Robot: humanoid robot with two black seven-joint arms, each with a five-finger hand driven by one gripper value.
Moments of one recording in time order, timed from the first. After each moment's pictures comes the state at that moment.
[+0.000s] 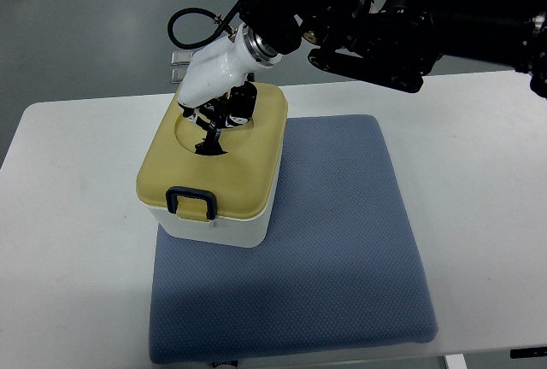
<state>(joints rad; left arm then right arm) -0.10 0.00 -0.03 -0.18 0.01 -0.08 0.04 1.79 0.00 -0.35 0.84 -1.44 0.29 0.52</state>
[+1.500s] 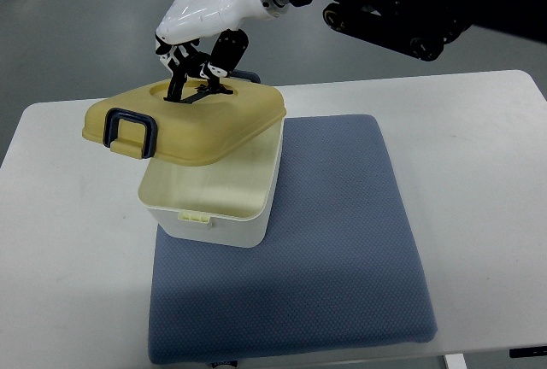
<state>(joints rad) -0.11 0.00 -0.03 -0.17 0.01 -0.08 0.04 1.80 -0.09 -0.24 0.81 -1.31 0.20 0.54</state>
